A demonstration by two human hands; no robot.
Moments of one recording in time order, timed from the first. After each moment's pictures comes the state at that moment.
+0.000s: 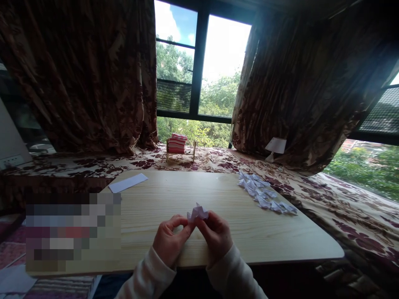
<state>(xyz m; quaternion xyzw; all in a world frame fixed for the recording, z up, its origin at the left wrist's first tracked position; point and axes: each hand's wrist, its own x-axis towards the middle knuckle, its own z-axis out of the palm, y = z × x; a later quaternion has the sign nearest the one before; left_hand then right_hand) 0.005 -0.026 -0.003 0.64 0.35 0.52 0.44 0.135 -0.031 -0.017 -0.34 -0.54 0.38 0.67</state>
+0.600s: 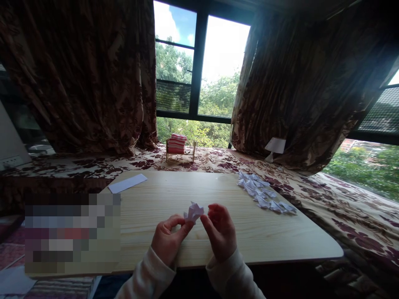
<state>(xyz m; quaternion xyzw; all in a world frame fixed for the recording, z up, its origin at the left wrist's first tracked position) 0.004 -0.022 -0.009 0.62 0.37 0.54 0.45 0.142 -0.033 -0.019 -0.39 -0.52 0.27 0.72</state>
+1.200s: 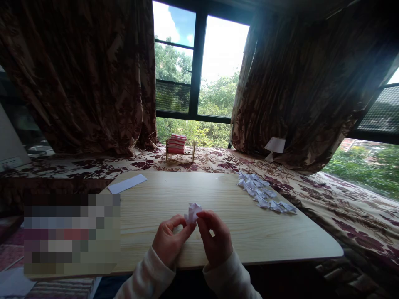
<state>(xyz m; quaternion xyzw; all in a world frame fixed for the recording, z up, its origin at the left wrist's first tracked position) 0.005 -0.023 -0.004 0.65 0.36 0.51 0.44 0.134 -0.038 -0.018 -0.40 -0.63 0.11 0.66</state>
